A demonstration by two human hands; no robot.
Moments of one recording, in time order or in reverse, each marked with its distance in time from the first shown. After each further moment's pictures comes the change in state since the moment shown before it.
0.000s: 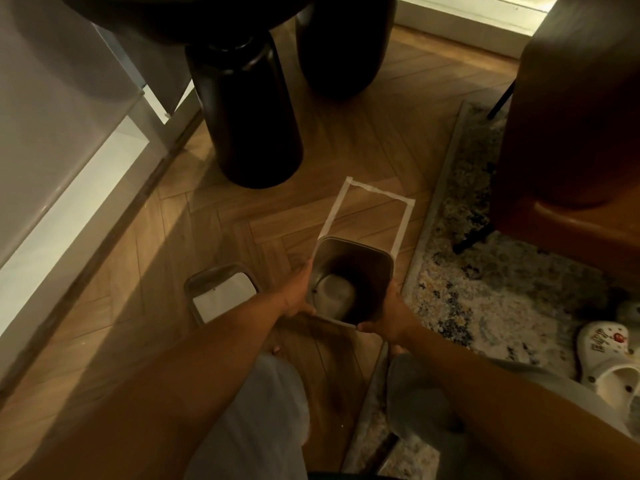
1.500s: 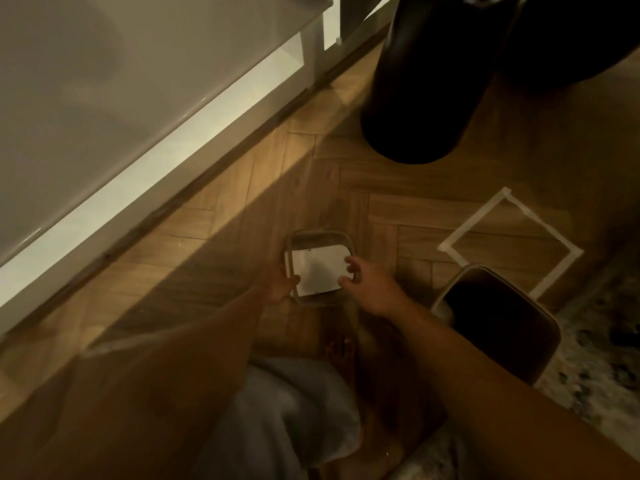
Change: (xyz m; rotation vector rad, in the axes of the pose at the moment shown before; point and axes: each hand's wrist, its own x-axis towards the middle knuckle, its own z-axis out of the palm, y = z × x) left_hand -0.093 -0.248 -0.015 -0.640 0.293 -0.693; right_hand 0.061 -0.238 0.171 -0.246 -0.442 -0.287
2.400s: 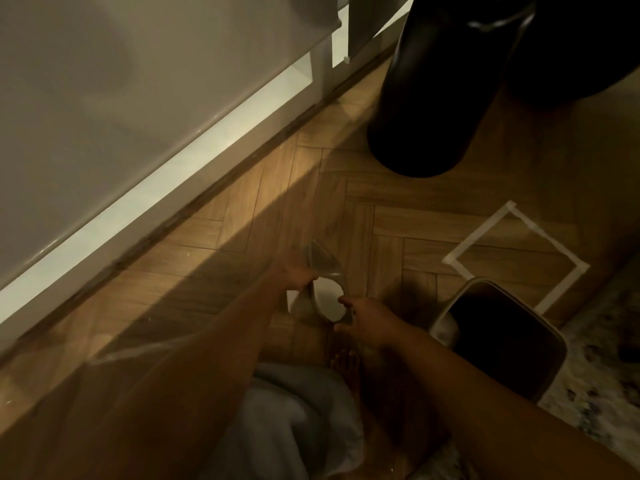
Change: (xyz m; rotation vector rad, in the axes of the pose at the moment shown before) left_hand 0.008 0.053 -0.020 0.165 -0.033 0.084; right_hand -0.003 0.017 0.028 -0.194 -0.244 -0.018
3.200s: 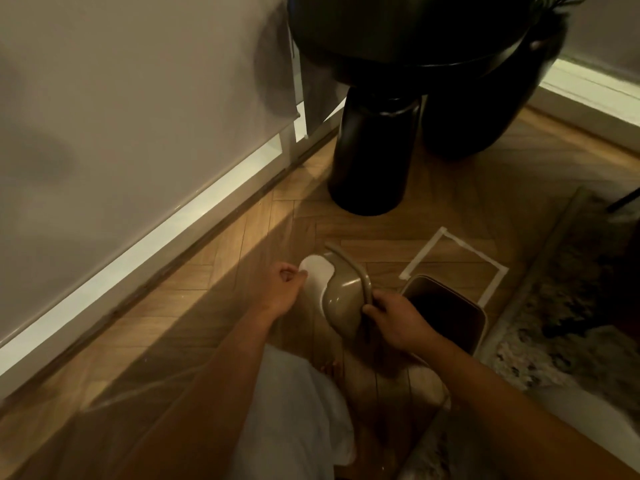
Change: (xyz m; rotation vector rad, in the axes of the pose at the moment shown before) left_hand -0.171 0.041 -0.010 -0.422 0.329 0.221; right_hand -0.182 -0.016 -0.040 0.226 0.446 -0.094
